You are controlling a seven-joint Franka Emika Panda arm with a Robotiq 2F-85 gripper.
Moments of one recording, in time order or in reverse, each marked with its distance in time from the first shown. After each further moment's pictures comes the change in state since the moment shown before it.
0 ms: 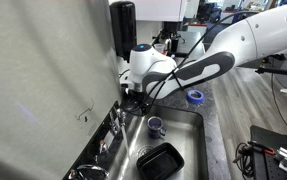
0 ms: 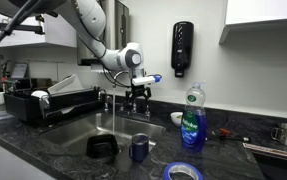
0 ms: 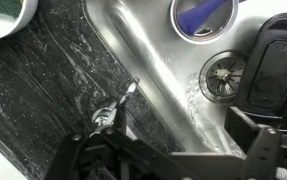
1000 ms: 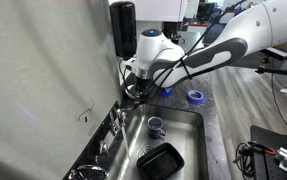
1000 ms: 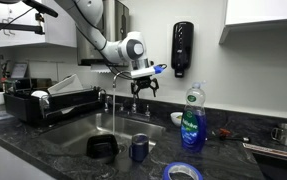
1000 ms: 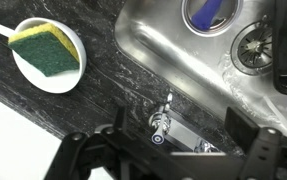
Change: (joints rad) arm -0.002 -0.112 -0.061 -0.086 0.000 0.090 0.343
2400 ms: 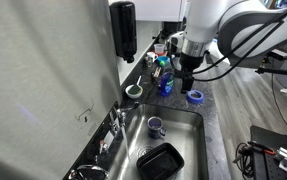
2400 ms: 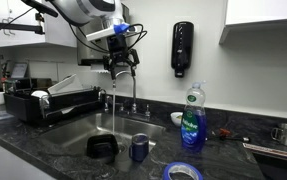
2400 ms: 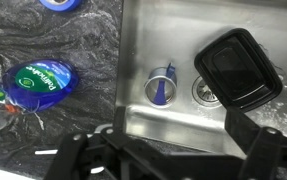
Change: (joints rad) arm 0.020 -0.663 -0.038 -0.614 -0.016 -0.182 0.446
